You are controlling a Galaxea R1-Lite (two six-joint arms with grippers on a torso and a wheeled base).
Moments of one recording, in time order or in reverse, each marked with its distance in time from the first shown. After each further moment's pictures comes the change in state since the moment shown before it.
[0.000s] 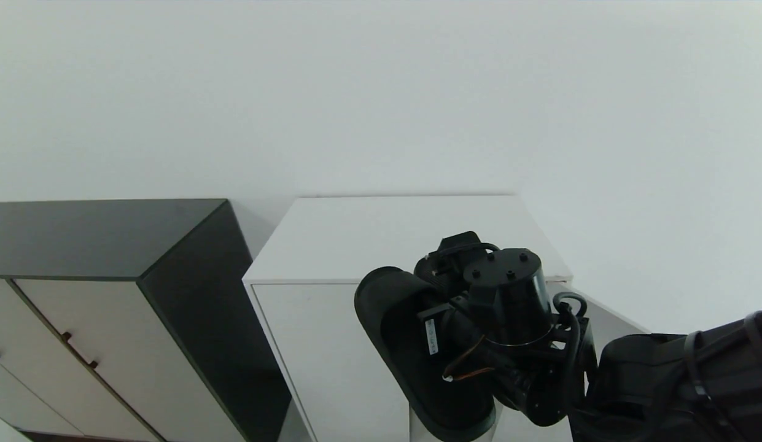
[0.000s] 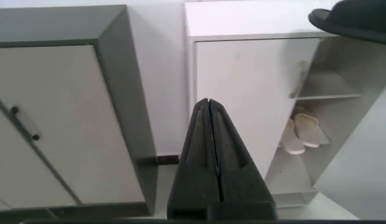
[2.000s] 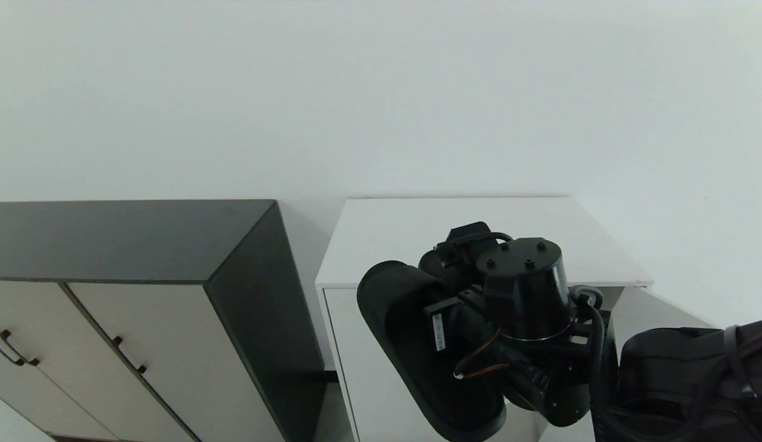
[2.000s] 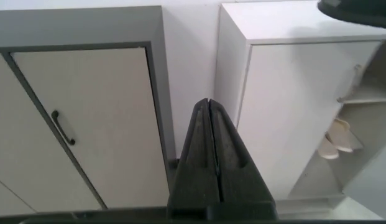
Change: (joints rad) left arm 0.000 0.000 0.000 0.000 0.004 0.000; right arm 0.015 -0.054 -0.001 0.048 -0.014 0.000
